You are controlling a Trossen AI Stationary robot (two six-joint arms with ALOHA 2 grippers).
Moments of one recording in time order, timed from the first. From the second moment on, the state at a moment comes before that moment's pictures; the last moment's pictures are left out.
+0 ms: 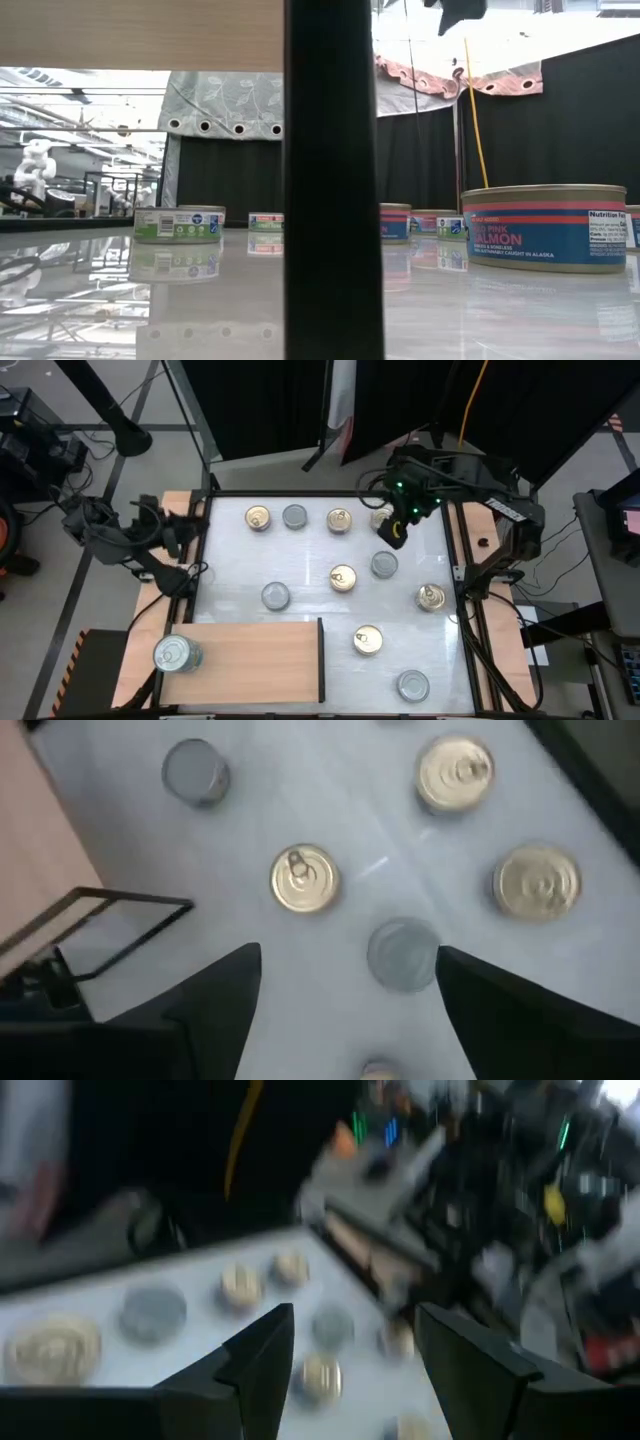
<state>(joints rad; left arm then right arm) -0.66 0.71 1.28 -1.10 -1.07 -1.10 -0.27 1.56 2.01 -1.55 -0.08 0.33</state>
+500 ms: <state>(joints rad) -0.47 0.82 1.28 -0.74 -1.02 -0.88 -0.36 1.23 1.41 -1.05 -0.45 -0.11</state>
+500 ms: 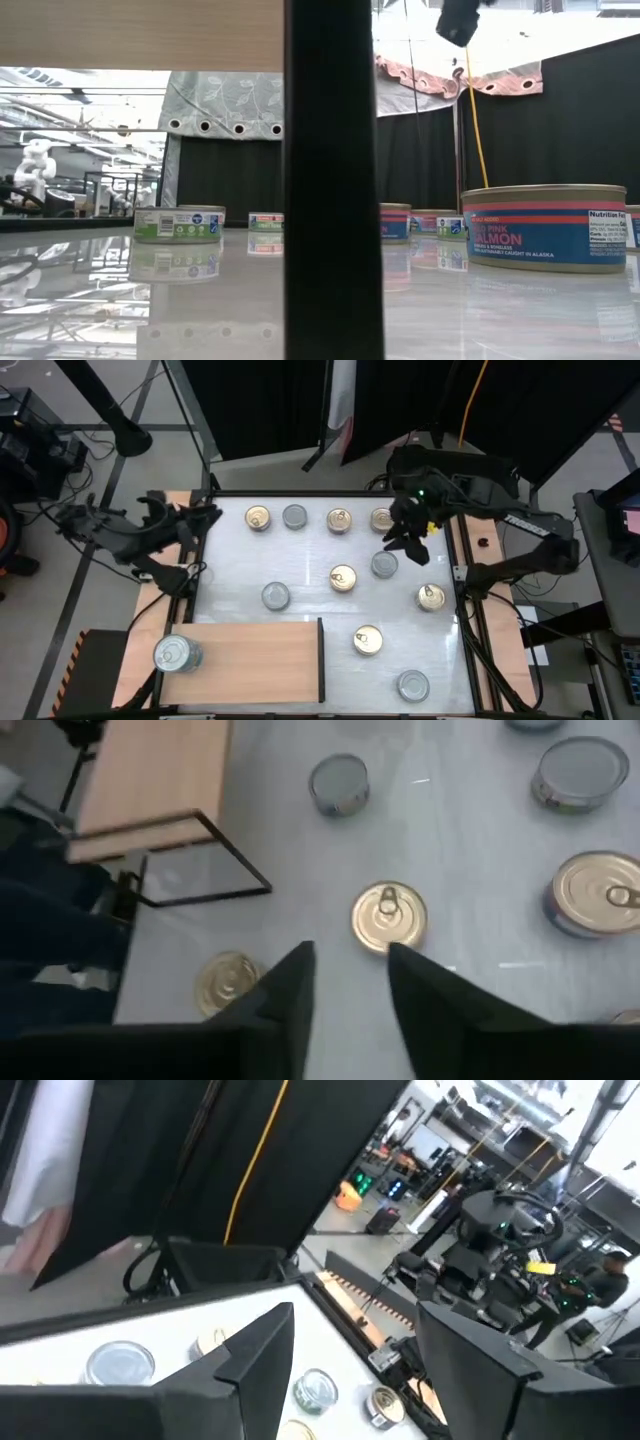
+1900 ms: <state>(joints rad) 0.24 1.34 1.28 -0.84 0.12 -0.60 -0.35 1.25 1.02 -1.02 -0.11 0.72</state>
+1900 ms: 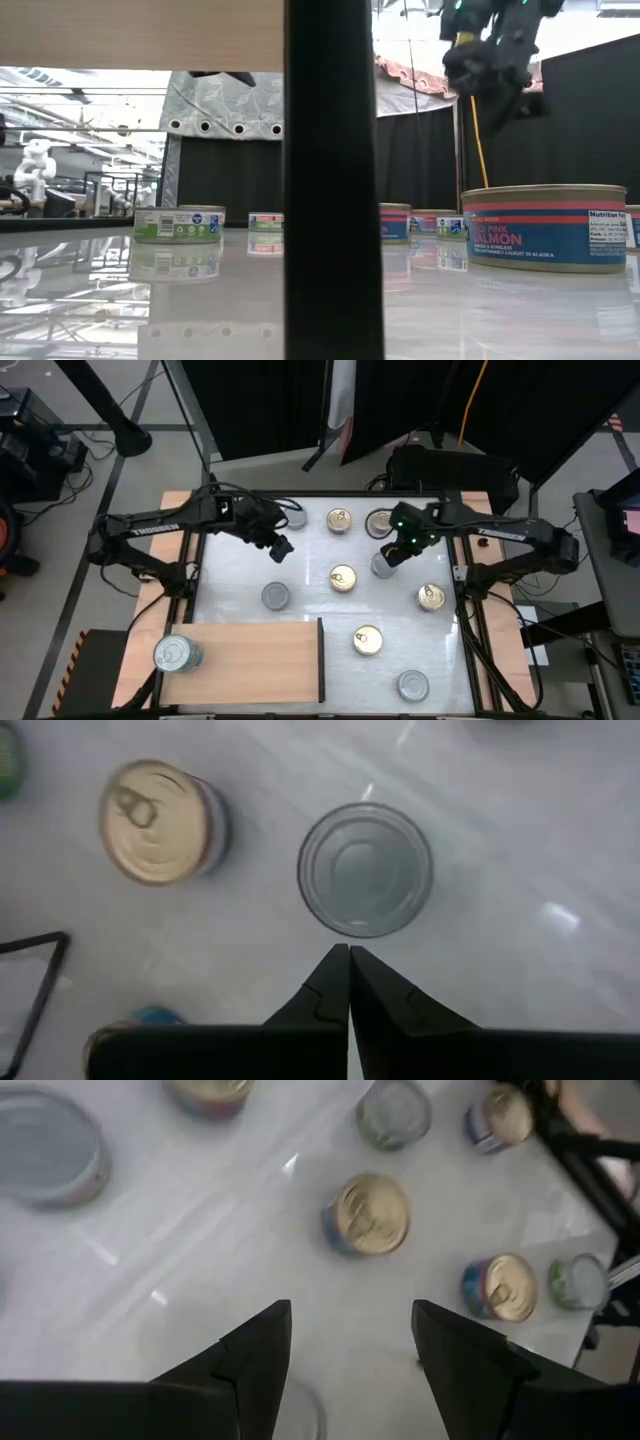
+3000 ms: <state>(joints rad) 0.23 1.34 1.28 -0.93 0.12 -0.64 -0.51 1.46 0.92 -0.89 -0.11 0.64</state>
